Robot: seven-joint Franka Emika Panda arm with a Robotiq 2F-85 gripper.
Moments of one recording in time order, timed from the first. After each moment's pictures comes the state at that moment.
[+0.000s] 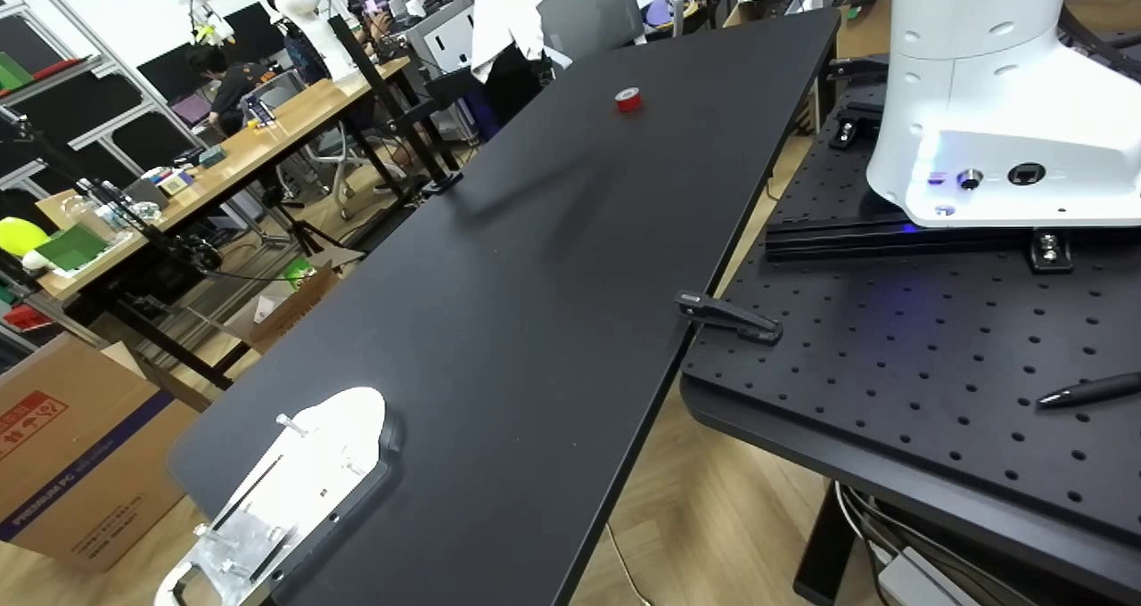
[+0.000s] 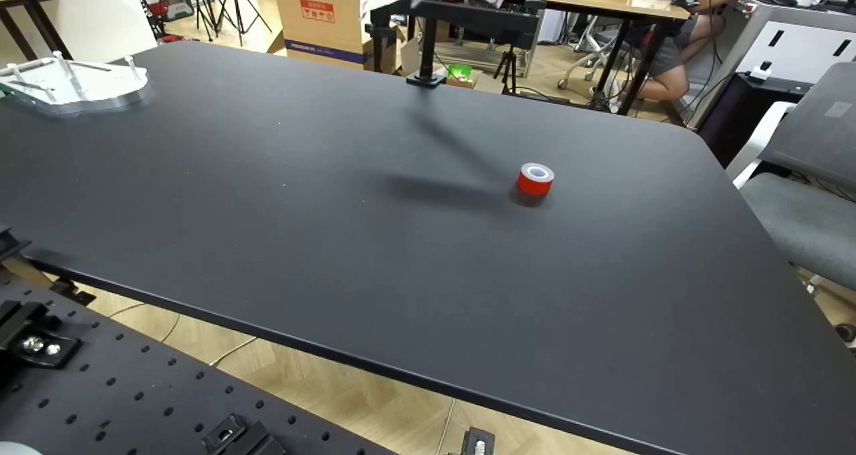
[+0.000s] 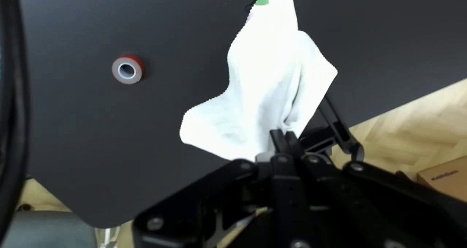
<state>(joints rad) -0.07 -0.07 -0.07 -2.01 0.08 2.15 0.16</state>
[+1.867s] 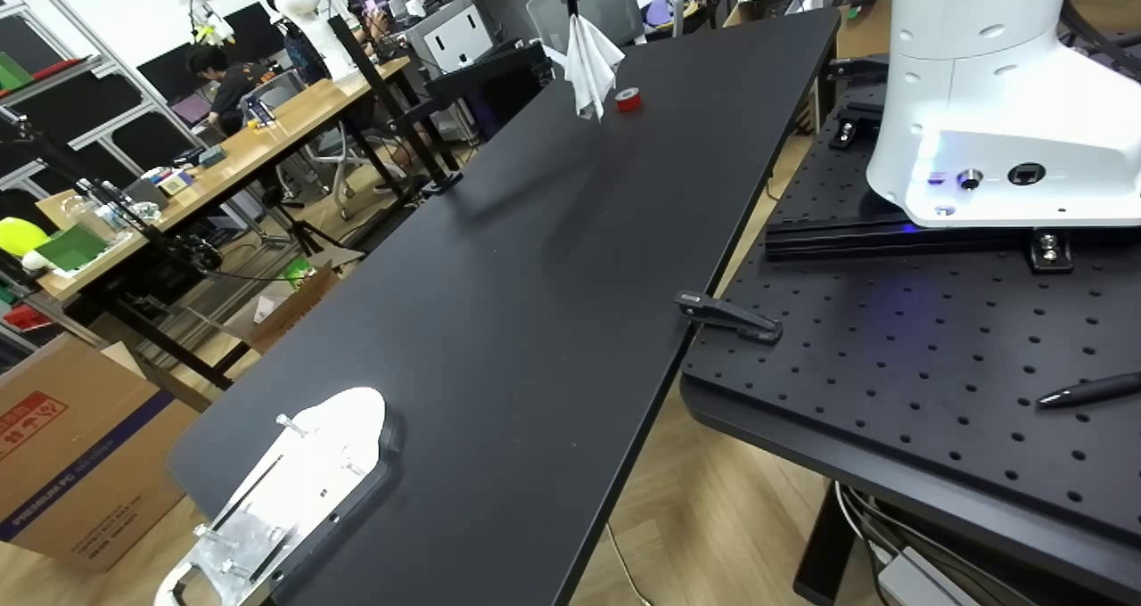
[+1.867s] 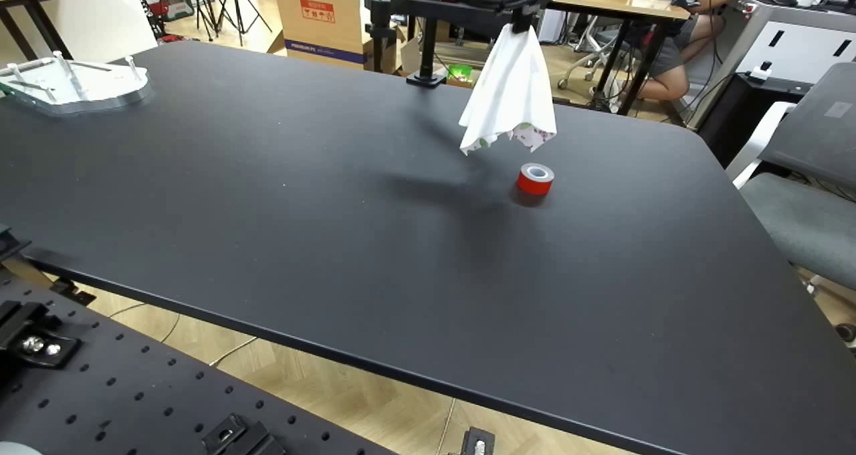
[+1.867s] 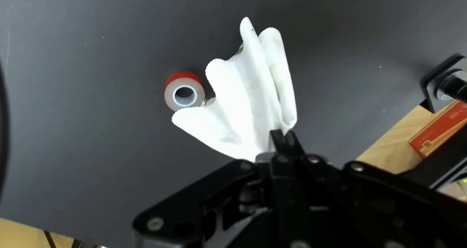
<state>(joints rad) -0.18 0.14 -0.15 -2.23 0.25 2.63 0.24</state>
